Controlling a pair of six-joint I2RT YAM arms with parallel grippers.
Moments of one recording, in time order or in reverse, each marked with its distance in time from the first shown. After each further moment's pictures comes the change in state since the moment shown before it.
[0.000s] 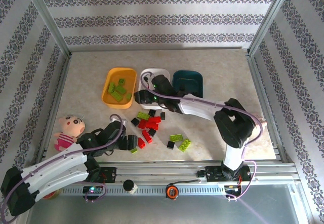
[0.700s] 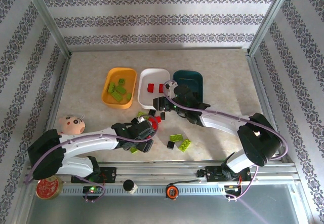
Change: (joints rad) left arm -0.207 0.552 0.273 0.014 -0.140 0.182; right arm -0.083 -0.299 -0.363 0.096 0.015 0.013
